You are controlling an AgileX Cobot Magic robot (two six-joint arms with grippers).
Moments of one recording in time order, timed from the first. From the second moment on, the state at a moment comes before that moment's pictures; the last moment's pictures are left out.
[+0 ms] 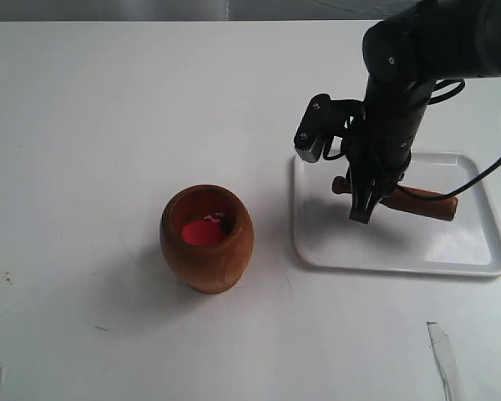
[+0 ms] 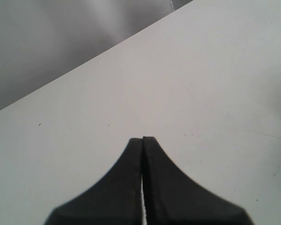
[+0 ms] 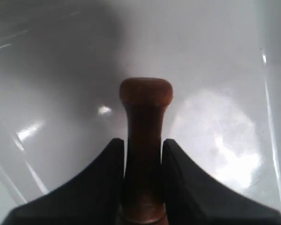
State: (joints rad) left arm 0.02 0.00 0.00 0.07 0.44 0.35; right arm 0.62 1.92 -1.17 -0.10 0.91 -0.63
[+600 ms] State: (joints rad) left arm 0.02 0.00 0.00 0.07 0.44 0.35; right arm 0.62 1.79 -1.18 -0.29 0.92 -0.41
